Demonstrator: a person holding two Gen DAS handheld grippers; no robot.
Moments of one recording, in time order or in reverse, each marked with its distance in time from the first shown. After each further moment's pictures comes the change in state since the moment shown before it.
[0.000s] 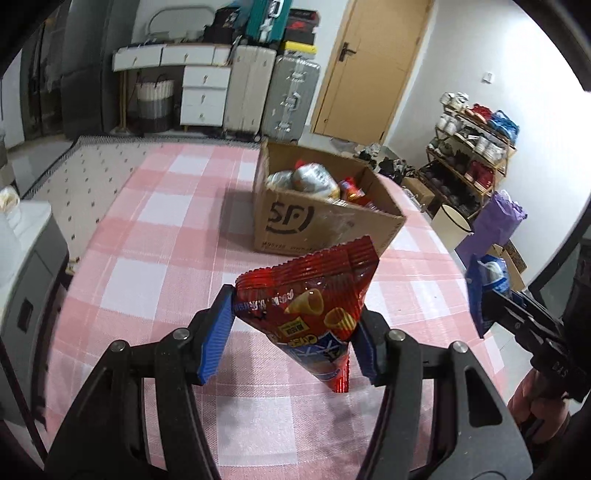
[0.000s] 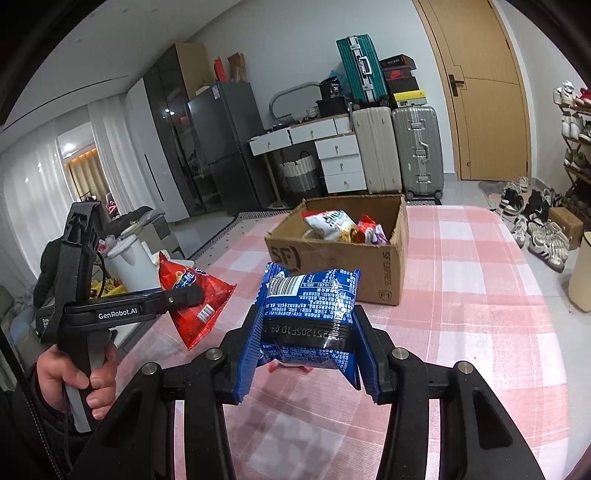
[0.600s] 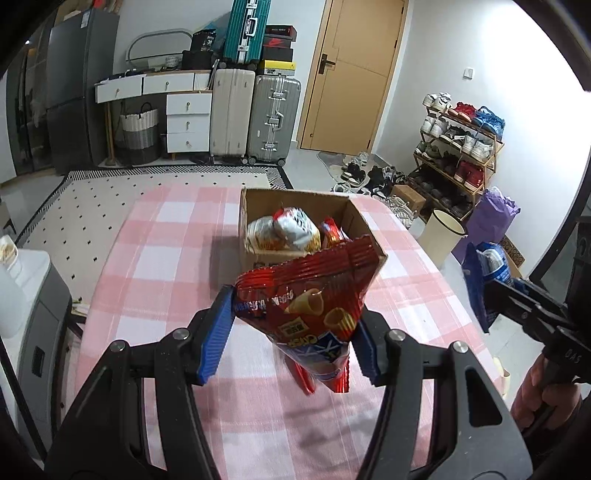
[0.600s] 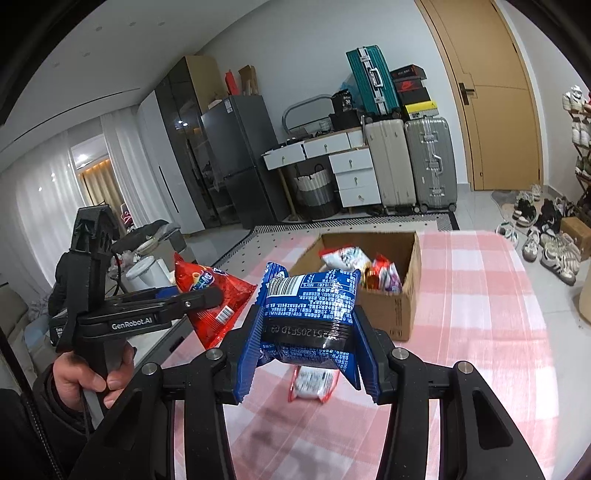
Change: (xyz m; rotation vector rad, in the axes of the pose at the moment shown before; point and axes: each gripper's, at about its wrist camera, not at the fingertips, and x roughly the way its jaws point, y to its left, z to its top) left arm -0.035 -0.024 0.055 0.085 -0.052 -0.007; right arm -0.020 0.012 0.056 -0.015 -0.053 0.045
